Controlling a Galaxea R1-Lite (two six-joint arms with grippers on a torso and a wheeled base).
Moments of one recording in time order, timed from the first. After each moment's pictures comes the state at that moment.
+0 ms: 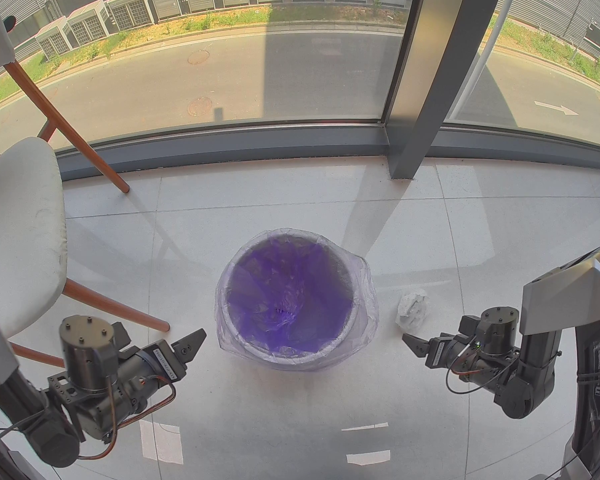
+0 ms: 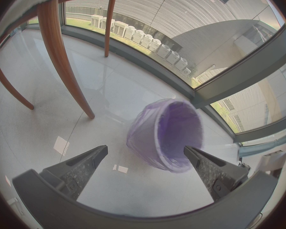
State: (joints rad) left arm -0.46 1.80 -0.13 -1.24 0.21 -0.71; right arm 0.34 2.39 -0.37 -1.55 0.03 0.39
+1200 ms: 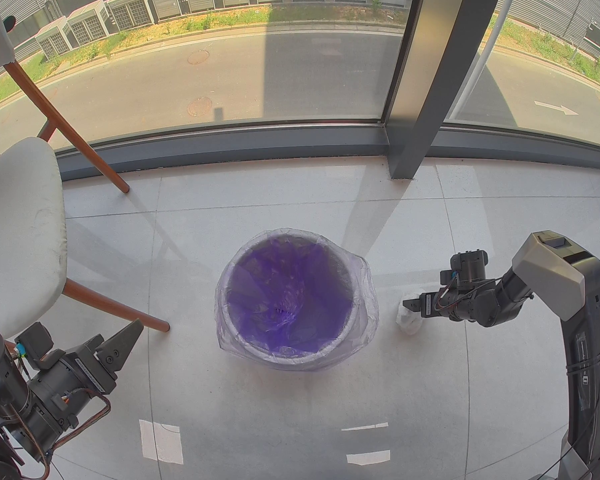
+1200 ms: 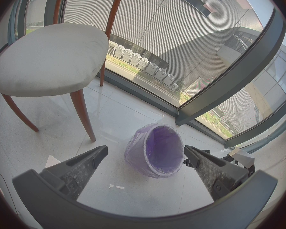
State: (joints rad) left arm -0.47 1.25 -0.02 -1.04 0.24 -0.59; right arm 0.15 2.58 -1.31 -0.55 0.10 0.10
